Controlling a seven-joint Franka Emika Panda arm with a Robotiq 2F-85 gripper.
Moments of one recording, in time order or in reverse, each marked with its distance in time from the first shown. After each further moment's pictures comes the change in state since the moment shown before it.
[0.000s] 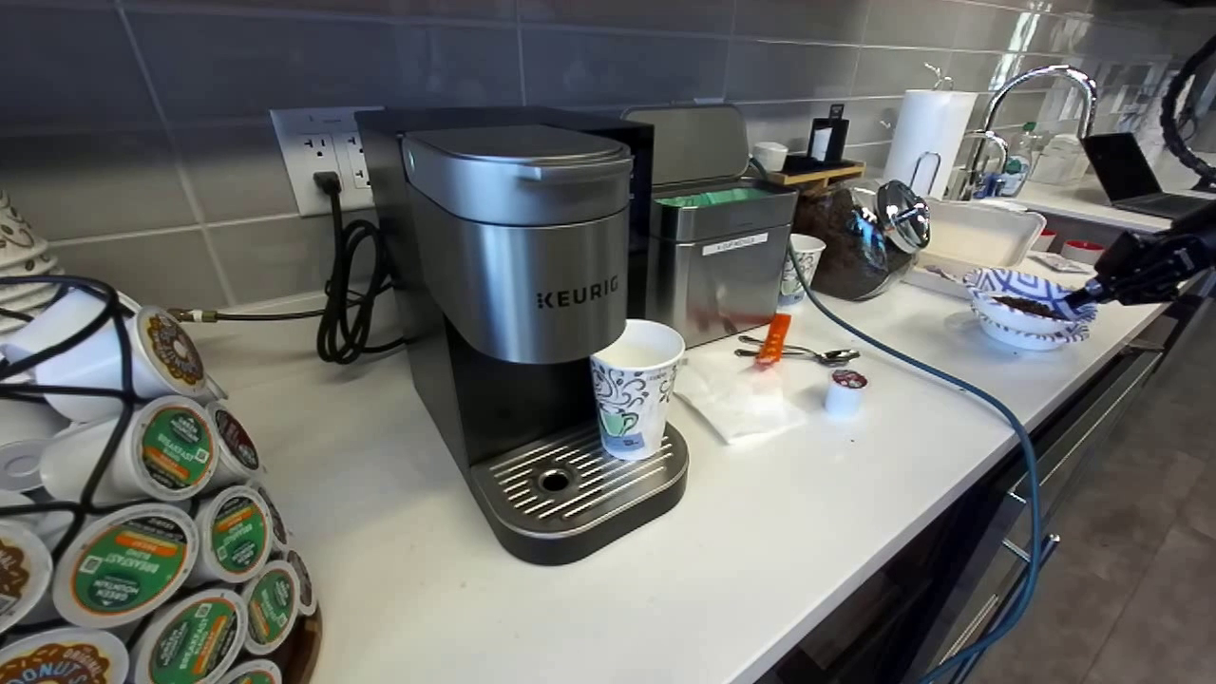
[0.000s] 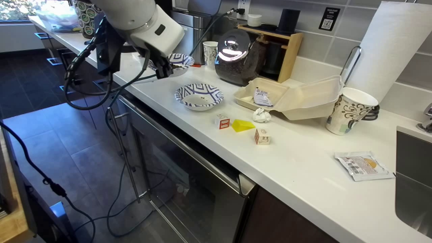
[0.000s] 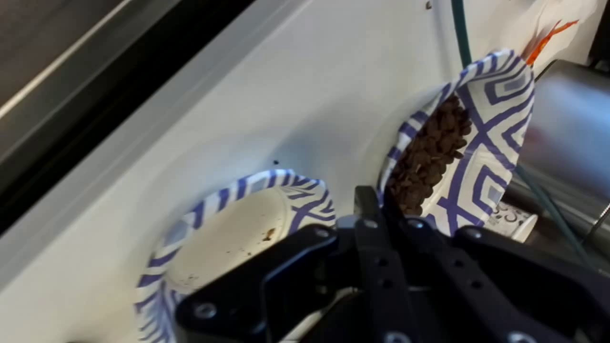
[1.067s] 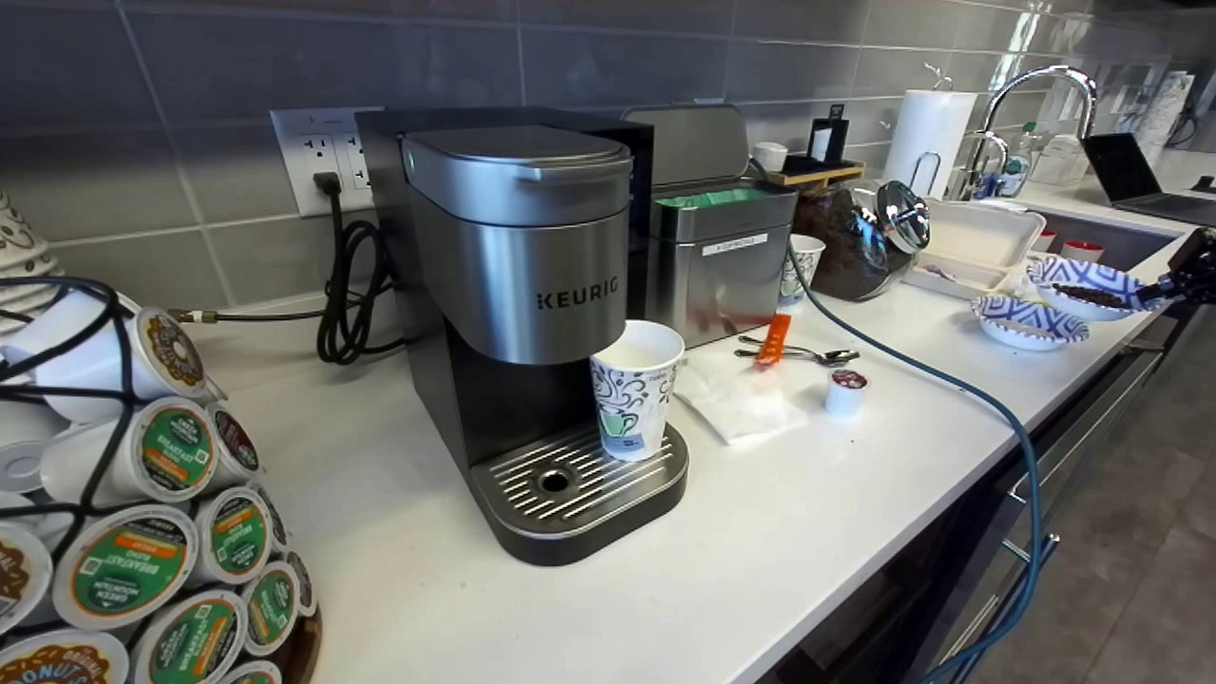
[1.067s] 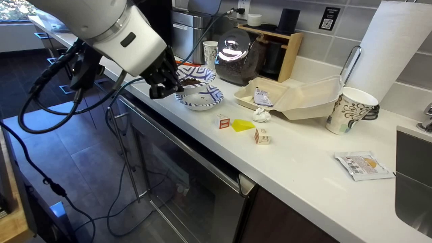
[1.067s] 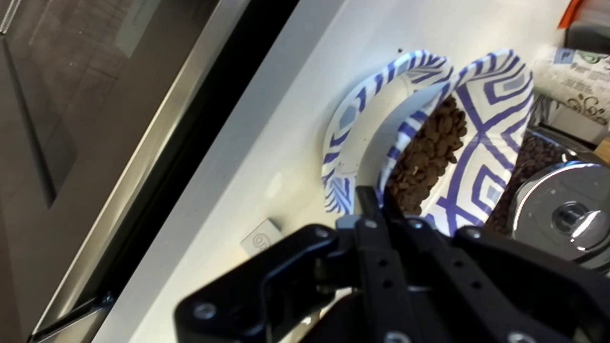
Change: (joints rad) arm 0.017 -0.008 -0.168 -0.022 0.118 0.141 0.017
